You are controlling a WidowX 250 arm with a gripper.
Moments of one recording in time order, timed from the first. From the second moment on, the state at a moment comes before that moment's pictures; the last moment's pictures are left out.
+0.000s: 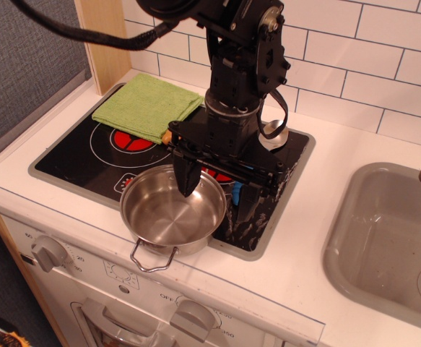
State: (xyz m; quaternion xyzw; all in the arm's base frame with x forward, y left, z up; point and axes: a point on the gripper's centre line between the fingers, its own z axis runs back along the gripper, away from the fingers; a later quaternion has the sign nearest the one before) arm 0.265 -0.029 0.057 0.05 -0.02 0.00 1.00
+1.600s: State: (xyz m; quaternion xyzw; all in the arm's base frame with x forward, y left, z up) arm 0.376 0.152 0.048 0.08 0.00 0.06 0.99
